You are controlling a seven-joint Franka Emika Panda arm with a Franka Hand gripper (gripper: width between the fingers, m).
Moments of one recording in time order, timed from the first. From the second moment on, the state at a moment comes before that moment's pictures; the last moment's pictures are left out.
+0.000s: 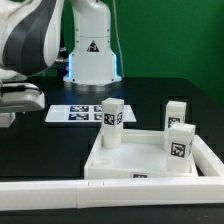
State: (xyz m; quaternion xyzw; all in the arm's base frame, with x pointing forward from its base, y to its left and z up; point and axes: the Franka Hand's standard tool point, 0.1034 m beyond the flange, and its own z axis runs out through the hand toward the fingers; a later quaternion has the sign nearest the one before) arm 0.347 -0.216 0.013 -0.89 0.01 0.46 0.06
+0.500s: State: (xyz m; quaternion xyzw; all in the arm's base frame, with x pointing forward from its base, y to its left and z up) arm 0.348 -0.215 0.013 -0.89 0.01 0.46 0.06
